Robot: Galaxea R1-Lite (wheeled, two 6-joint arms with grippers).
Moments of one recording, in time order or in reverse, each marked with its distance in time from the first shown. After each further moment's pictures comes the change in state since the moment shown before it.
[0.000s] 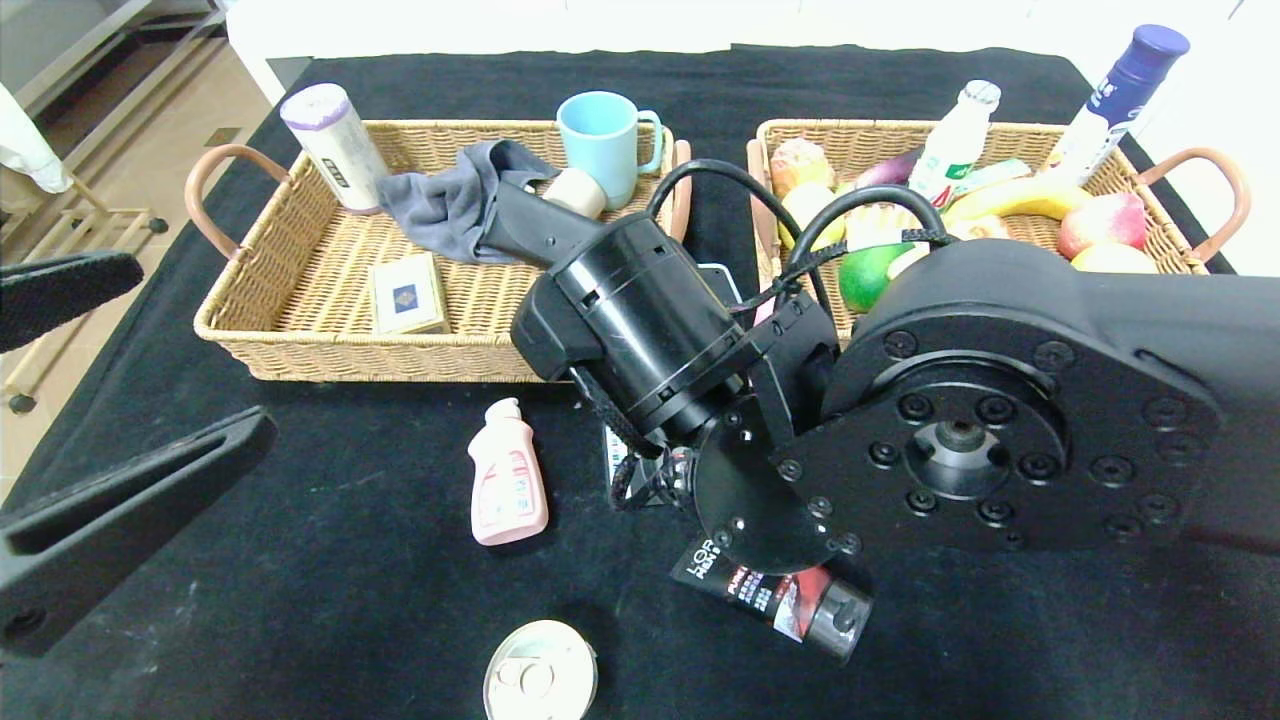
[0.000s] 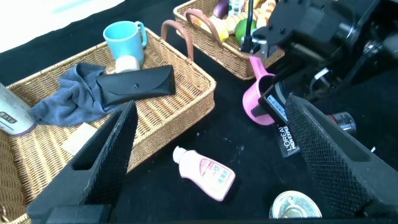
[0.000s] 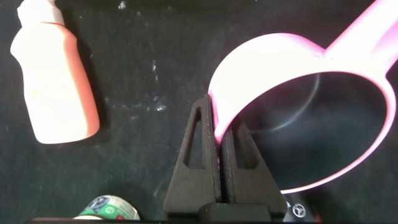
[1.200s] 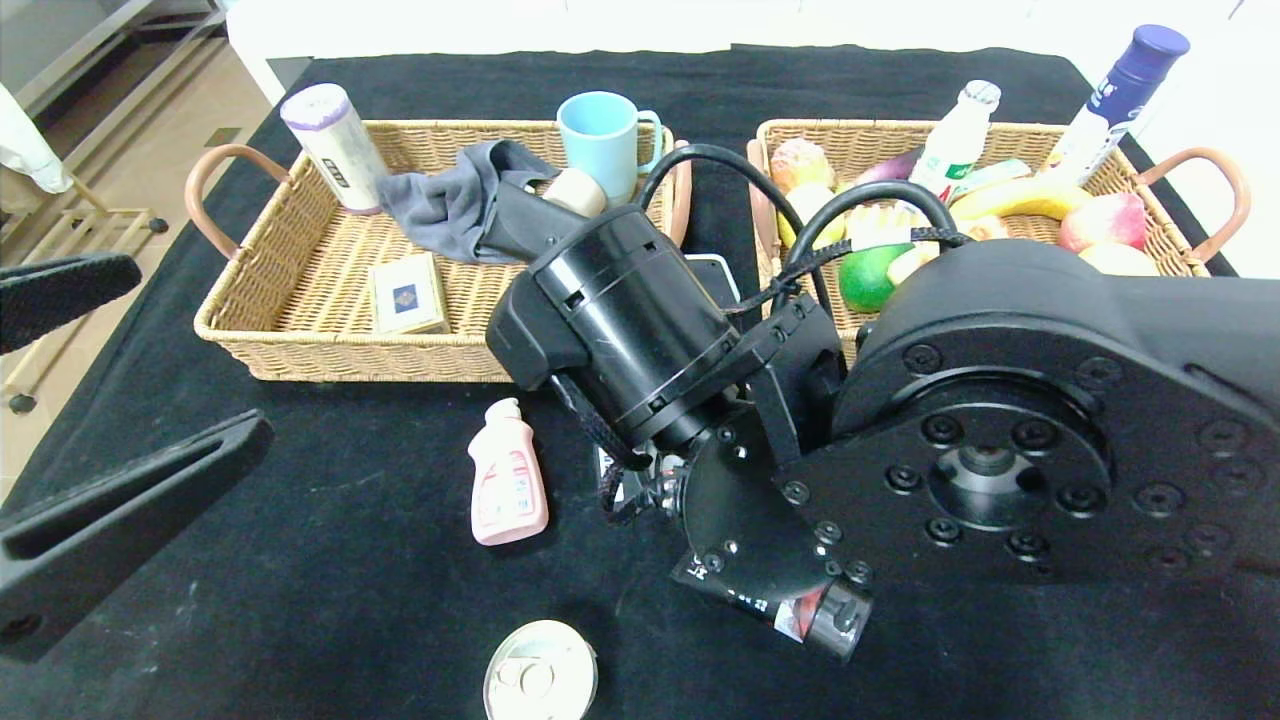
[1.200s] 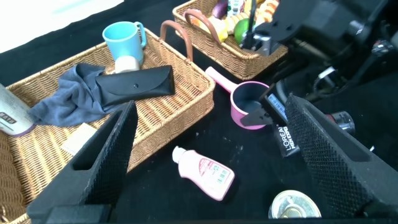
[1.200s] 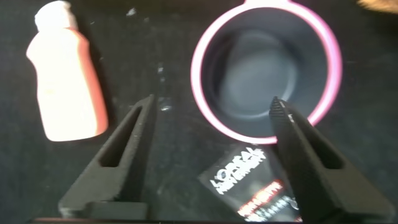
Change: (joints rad) left arm 0.000 -0.003 0.003 0.000 -0.003 0.000; right arm 0.027 -0.023 0.020 -0.020 -0.057 -0.006
